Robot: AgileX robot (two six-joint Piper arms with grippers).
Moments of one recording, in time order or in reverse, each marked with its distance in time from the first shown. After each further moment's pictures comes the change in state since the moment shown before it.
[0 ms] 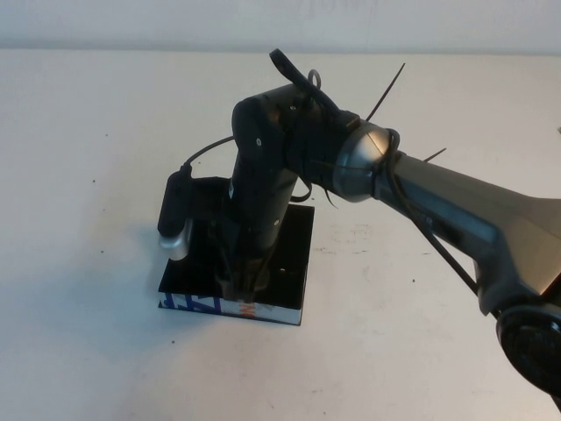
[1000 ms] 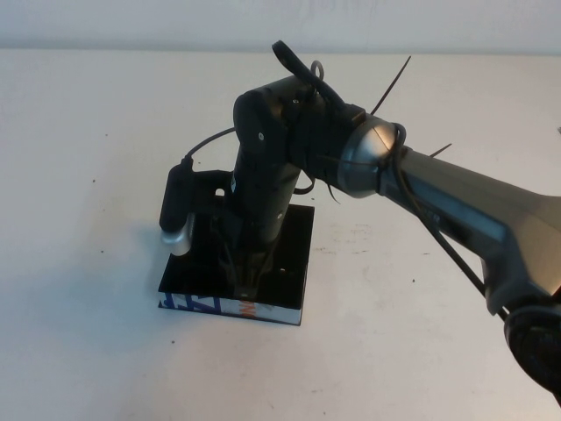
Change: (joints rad) right arm 0.000 -0.018 -0.001 -0.030 0.002 0.002; left arm 0.000 0.000 0.000 0.000 0.000 0.000
